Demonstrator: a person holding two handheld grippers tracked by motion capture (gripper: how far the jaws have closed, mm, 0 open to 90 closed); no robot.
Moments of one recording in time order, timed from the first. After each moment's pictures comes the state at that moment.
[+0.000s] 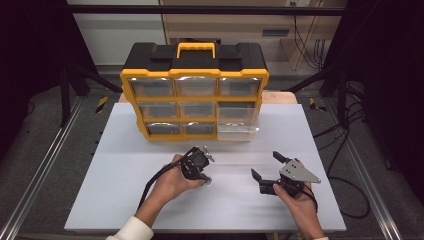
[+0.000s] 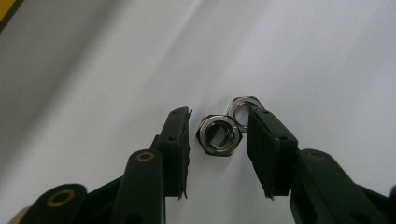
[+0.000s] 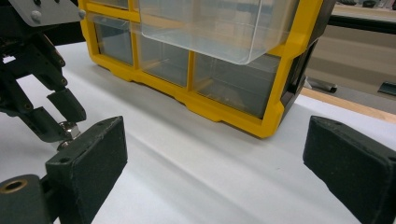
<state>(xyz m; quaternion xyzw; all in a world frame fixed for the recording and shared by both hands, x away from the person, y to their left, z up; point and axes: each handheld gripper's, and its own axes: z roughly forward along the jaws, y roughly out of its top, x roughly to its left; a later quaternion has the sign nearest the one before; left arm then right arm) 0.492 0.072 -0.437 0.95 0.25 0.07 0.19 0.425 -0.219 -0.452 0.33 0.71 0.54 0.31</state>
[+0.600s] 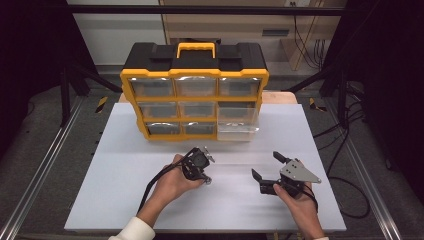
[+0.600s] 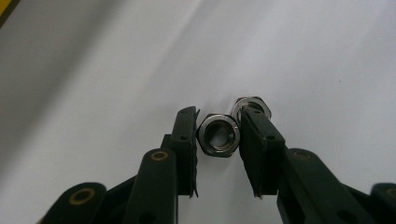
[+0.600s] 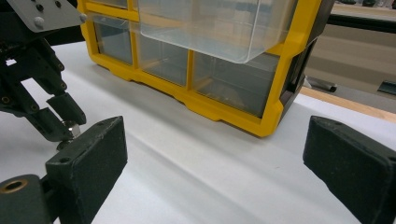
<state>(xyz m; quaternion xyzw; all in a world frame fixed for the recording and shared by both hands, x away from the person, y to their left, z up) 0.492 0.071 -0.440 0.95 0.25 0.08 0.19 0.425 -0.220 -0.452 0.33 0.71 0.54 0.31</state>
